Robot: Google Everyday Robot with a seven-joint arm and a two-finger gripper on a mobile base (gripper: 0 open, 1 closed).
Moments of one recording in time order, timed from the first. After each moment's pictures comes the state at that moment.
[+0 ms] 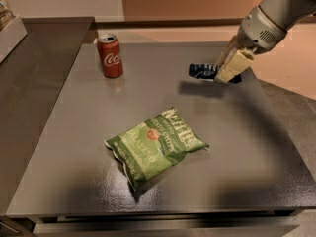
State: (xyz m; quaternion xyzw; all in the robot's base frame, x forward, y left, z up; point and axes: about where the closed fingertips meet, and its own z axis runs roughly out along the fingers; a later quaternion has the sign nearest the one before) arm 0.583 -0.172 0.917 -0.62 0.75 0.15 0.20
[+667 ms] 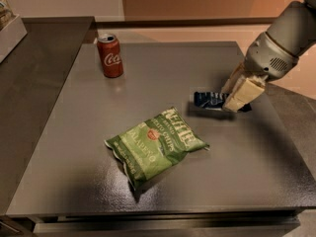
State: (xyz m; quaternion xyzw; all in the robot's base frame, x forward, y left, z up) arm 0.512 -0.178 0.888 -0.62 0.75 0.17 0.15
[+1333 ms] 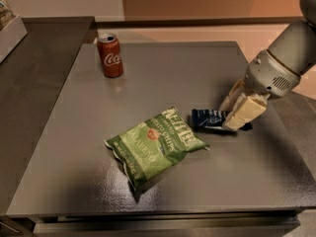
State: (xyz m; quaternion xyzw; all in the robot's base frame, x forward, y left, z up) arm 0.469 -0.171 0.871 -0.63 0.74 0.20 0.14
